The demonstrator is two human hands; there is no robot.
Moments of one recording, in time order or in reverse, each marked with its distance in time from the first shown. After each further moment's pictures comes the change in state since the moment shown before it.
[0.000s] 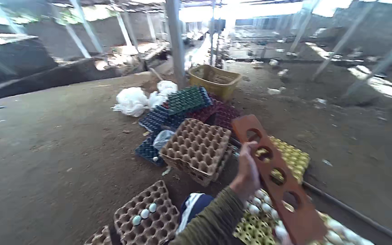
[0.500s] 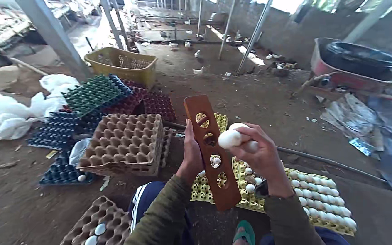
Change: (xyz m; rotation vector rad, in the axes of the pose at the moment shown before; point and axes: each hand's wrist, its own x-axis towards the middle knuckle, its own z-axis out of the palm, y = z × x) left_hand -0.047 -0.038 0.007 0.219 -0.296 -0.202; right_hand -0.074 -0.303 0.017 -0.545 -0.390 -0.885
